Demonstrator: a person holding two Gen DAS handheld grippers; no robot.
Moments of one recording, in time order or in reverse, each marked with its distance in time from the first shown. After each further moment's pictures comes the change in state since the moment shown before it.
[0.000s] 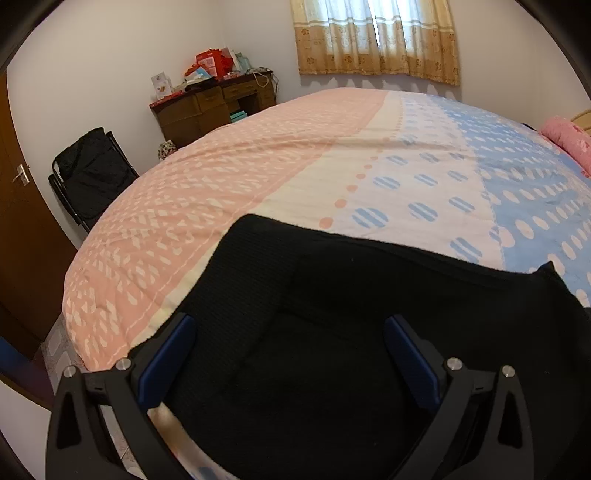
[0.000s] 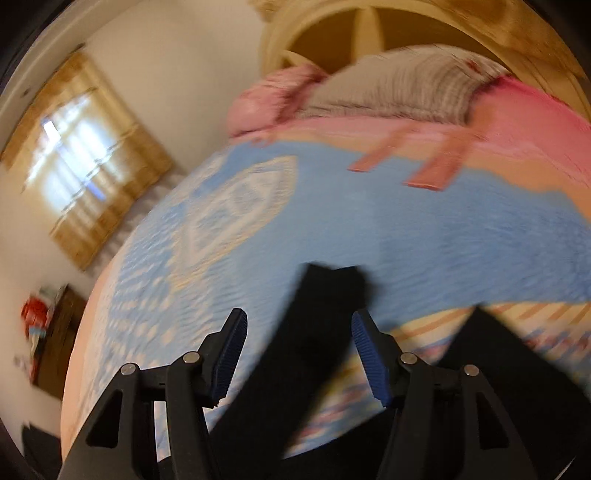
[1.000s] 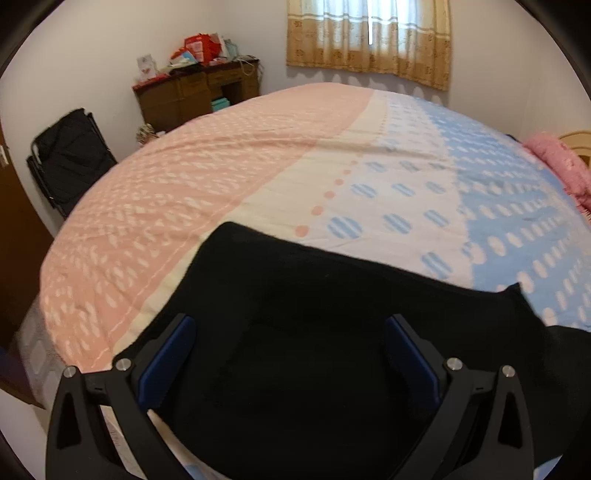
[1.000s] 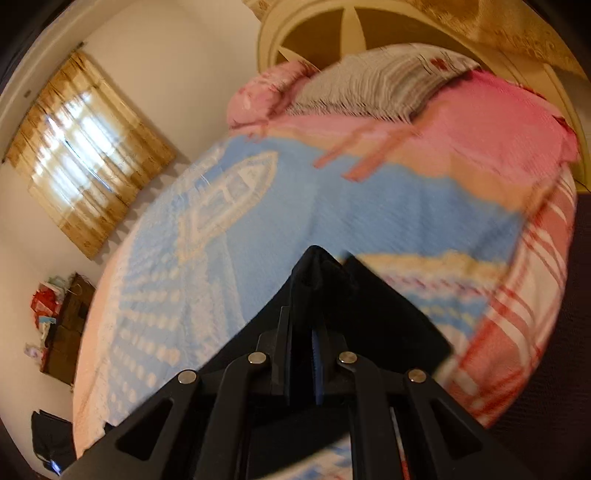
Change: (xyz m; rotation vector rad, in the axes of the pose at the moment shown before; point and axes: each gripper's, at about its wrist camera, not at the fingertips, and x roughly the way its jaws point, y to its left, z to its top) left arm -0.005 0.005 0.018 -0.048 0.055 -0.151; right arm -0.108 -0.057 -0.029 -0.089 0.101 0.025
